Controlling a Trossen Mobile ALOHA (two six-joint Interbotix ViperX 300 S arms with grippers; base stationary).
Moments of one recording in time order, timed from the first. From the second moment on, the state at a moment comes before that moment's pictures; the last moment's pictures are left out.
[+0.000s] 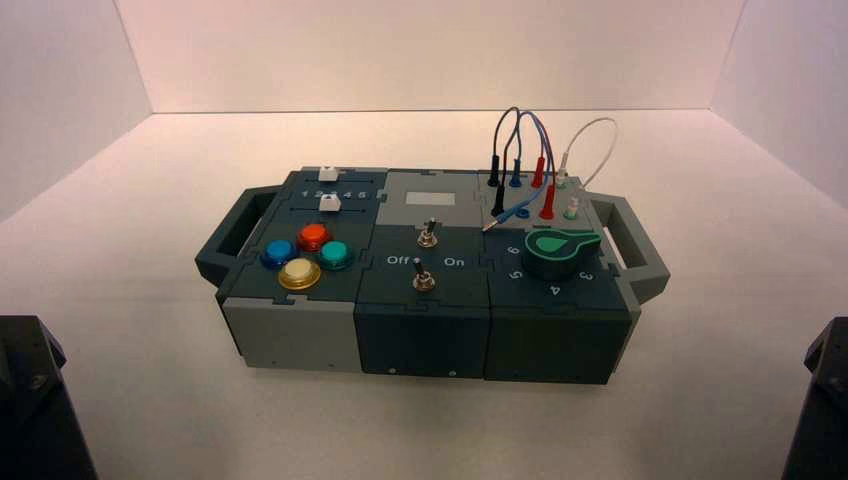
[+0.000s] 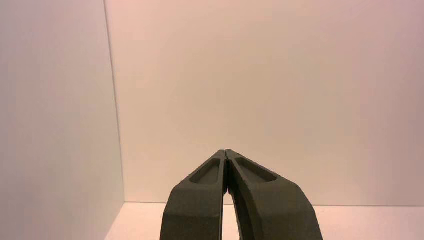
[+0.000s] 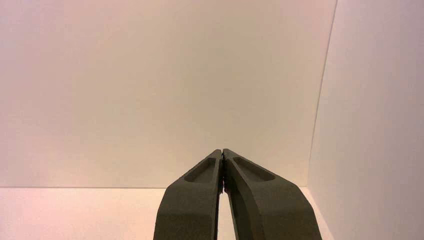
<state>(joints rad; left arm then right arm) 0.00 -0.95 1.17 -0.03 -0.29 -0.01 0.01 -0.95 1.16 0.00 -0.24 0.01</state>
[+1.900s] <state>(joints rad) -0.19 -0.66 0.92 -0.04 0.52 -0.01 0.57 -0.47 0.87 0.04 0.38 0.02</state>
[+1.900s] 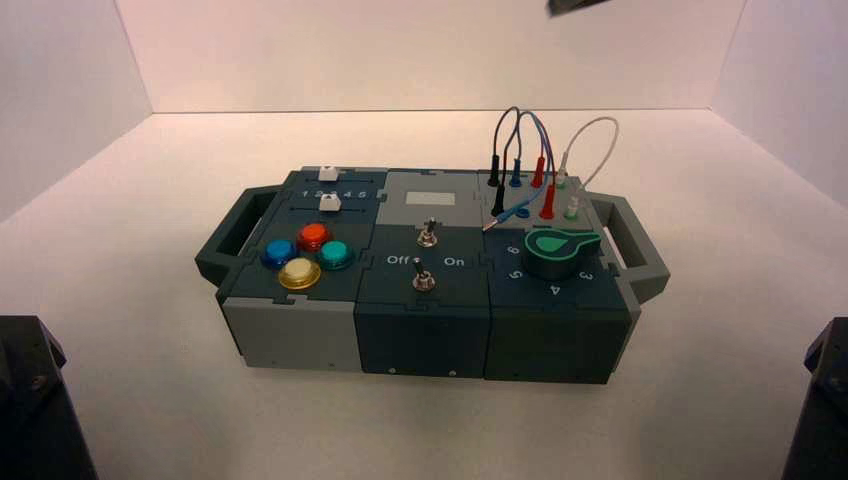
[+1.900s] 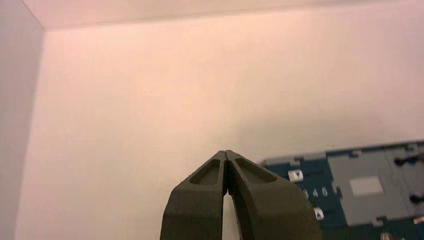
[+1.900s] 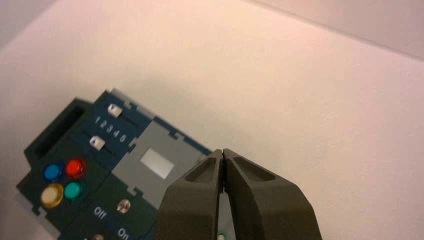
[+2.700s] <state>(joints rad) -0.38 -0.15 0.75 -0.15 0.53 -0.02 0.67 -0.34 0.81 0.07 0.35 0.02</state>
